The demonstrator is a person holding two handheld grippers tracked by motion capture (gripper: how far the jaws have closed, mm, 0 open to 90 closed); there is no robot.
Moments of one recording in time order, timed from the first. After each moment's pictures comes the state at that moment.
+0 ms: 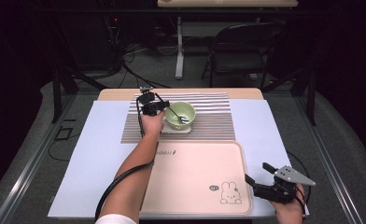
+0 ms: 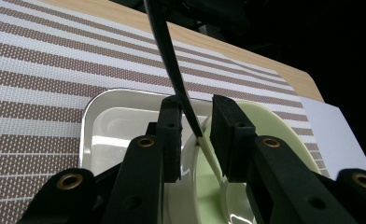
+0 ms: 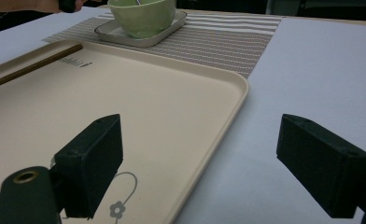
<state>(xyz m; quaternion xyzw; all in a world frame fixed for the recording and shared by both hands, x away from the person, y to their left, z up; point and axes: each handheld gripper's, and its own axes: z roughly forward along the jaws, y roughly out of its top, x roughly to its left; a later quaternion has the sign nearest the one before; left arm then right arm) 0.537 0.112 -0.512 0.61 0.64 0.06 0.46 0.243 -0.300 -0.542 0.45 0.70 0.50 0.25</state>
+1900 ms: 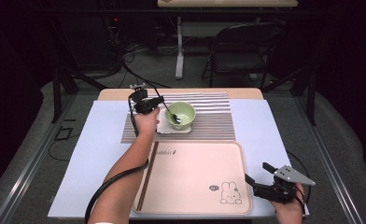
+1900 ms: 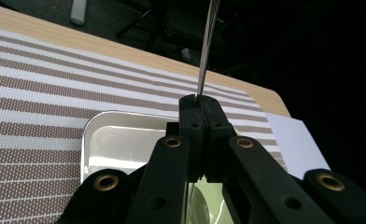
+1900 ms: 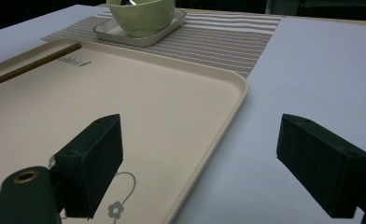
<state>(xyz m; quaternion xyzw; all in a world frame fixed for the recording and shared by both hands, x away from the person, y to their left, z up) 0.513 0.129 -0.477 0.60 0.61 0.07 0.51 0.243 -0.299 -0.542 0.45 0.70 0.50 0.25</state>
